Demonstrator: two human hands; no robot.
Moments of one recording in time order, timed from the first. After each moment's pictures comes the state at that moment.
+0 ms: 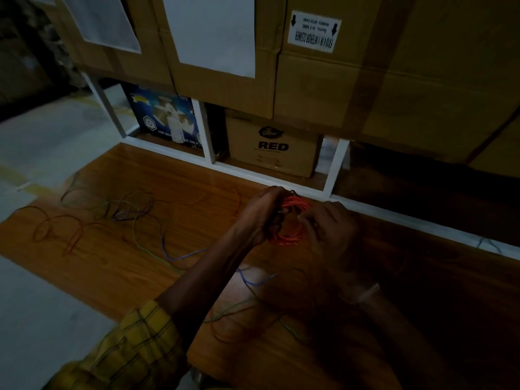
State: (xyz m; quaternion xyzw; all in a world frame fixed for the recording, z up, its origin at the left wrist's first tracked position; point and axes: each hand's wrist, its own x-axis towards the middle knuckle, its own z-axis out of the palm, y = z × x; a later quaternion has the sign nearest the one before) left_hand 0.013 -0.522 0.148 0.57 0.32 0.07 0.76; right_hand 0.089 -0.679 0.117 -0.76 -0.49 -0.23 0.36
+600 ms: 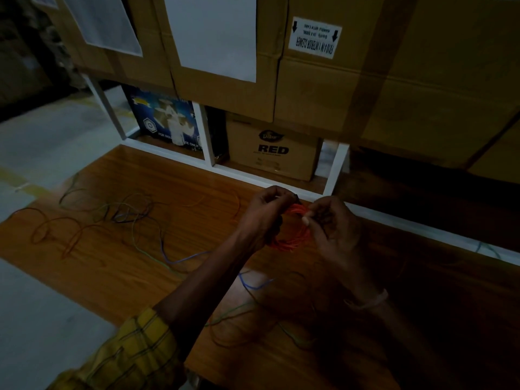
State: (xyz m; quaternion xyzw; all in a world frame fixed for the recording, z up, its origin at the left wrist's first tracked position) left_hand 0.009 -0.521 0.141 0.63 0.24 0.13 0.73; right_hand 0.085 -0.683 0.138 -0.74 -0.42 -0.01 0.53
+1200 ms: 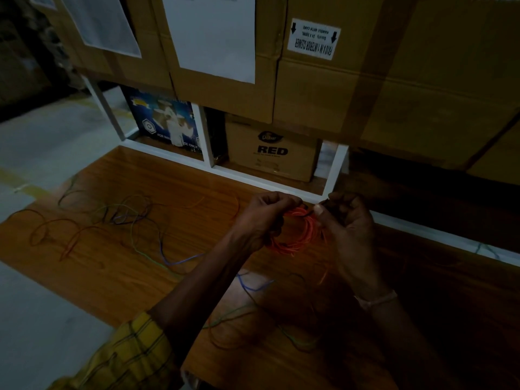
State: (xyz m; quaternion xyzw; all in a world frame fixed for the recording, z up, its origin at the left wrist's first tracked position) left_hand 0.006 -0.519 0.144 0.60 0.22 0.10 0.77; right_hand 0.087 -0.683 0.142 -0.63 -0.22 0.12 0.73
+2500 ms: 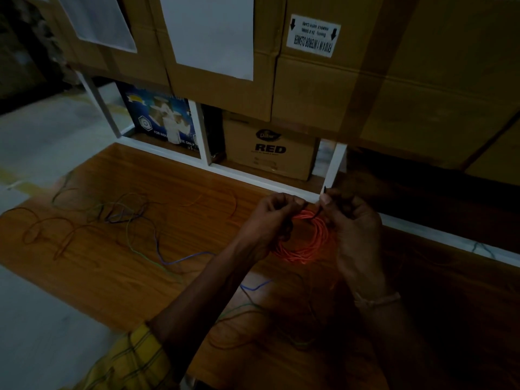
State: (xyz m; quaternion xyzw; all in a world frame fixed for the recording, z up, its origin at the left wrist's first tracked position) left_hand 0.005 -0.537 0.142 0.60 0.17 0.11 0.77; right_hand 0.079 -0.679 0.165 -0.61 -0.10 0.13 0.77
